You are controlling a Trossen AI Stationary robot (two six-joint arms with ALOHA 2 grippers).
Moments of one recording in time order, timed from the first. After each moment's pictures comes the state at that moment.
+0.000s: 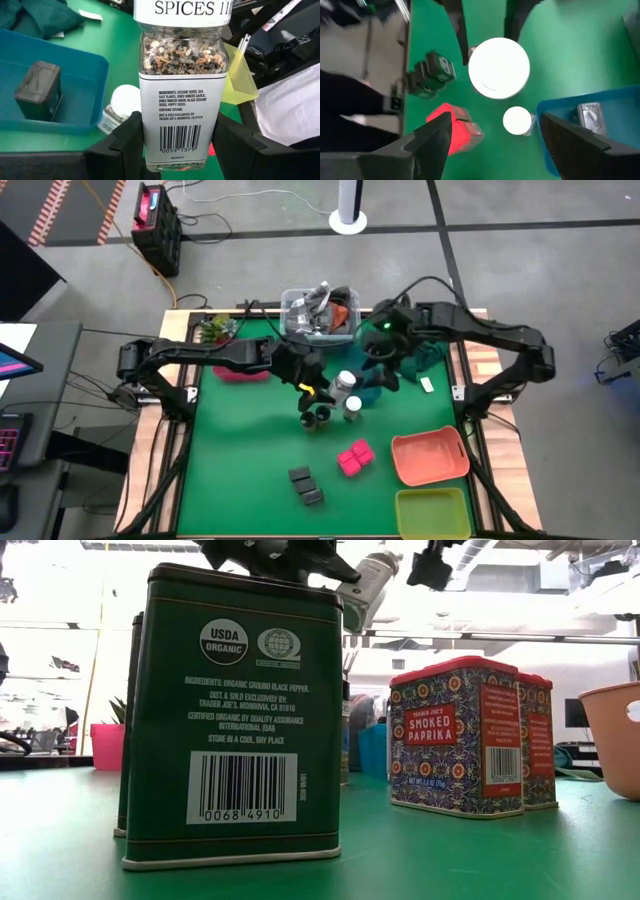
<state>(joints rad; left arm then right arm) 0.12 1.59 1.26 -0.18 0.36 -0.29 -0.21 1.44 1.55 -1.05 -0.41 0.08</state>
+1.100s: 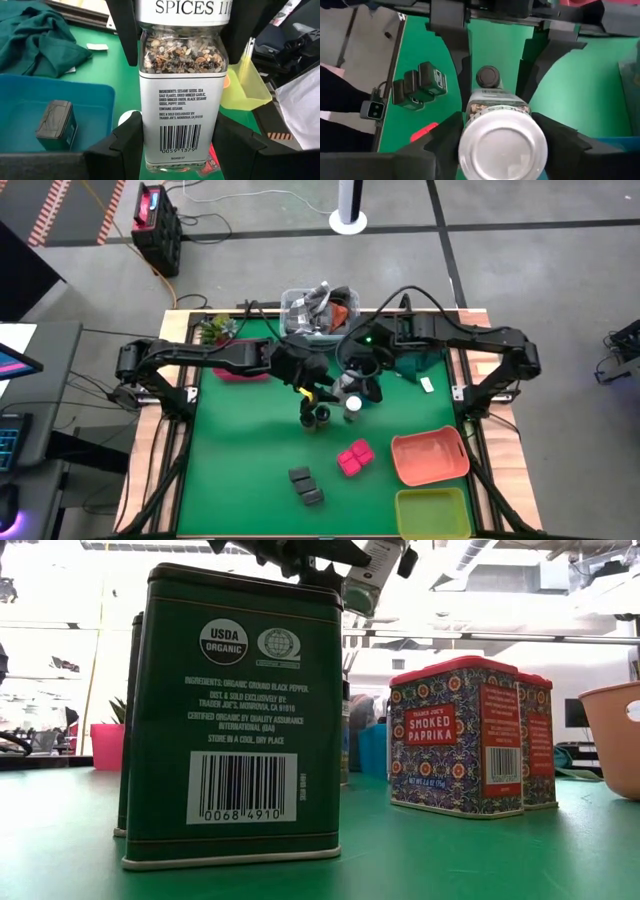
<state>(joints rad) 0.09 1.59 1.31 -0.17 0.25 -0.17 -0.09 1.58 1.67 -0.97 -0.29 0.01</state>
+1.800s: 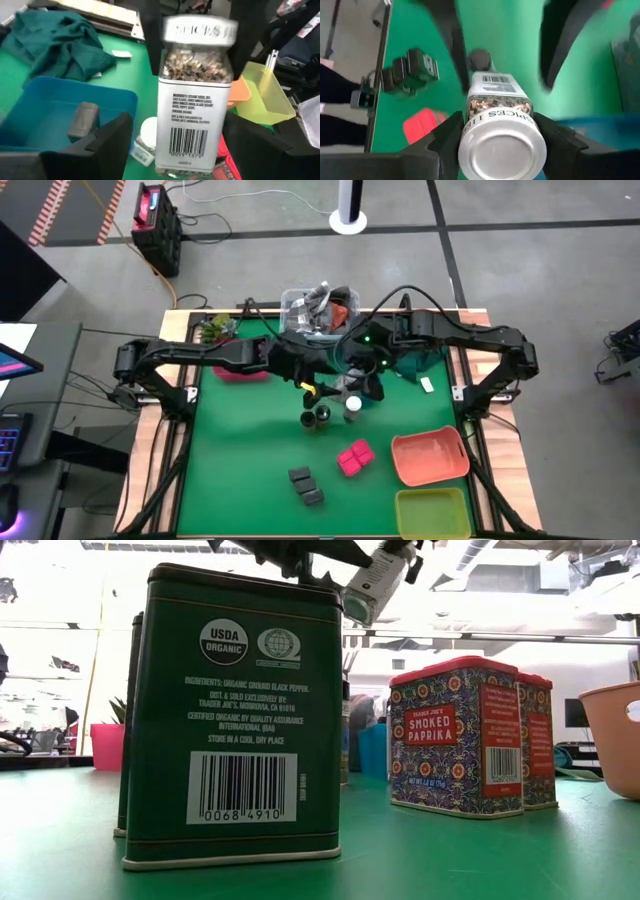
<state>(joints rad) 0.11 1.57 1.31 -0.16 0.15 -0.19 -0.10 1.58 1.69 -1.08 -0.27 0.01</state>
